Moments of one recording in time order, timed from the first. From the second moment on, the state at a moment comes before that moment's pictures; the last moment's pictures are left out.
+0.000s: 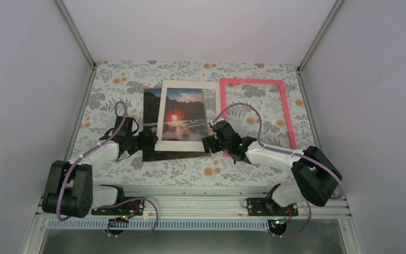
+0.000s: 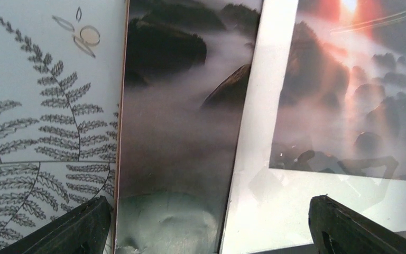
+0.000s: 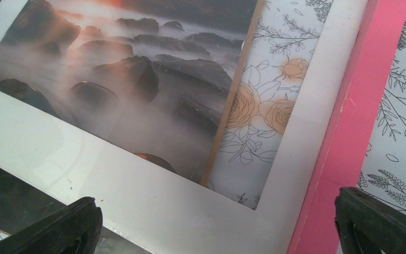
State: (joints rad) left arm -0.14 1.26 0.51 -0.27 0.32 -0.54; right arm 0.81 1.42 0.68 -0.10 0.19 0.34
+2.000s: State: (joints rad) left arm -0.22 1.18 0.53 -0.33 0.27 -0.57; right arm 0.81 1.42 0.65 -0.07 0.19 0.34
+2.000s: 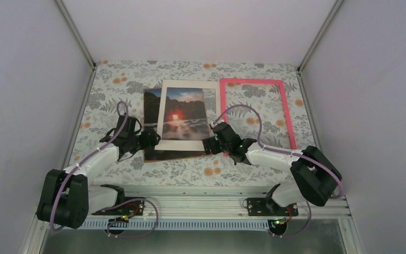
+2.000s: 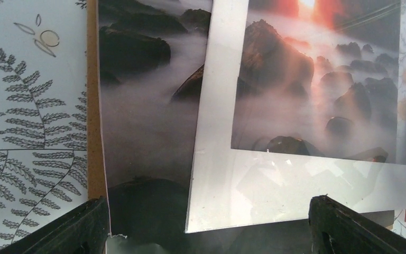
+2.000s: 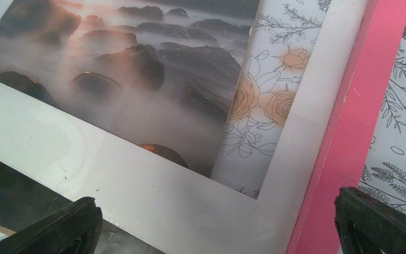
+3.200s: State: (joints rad) left arm 0.01 1.24 0.36 -0.03 0.62 -0.62; right arm 0.81 1.42 0.64 -0.07 0.19 0.34
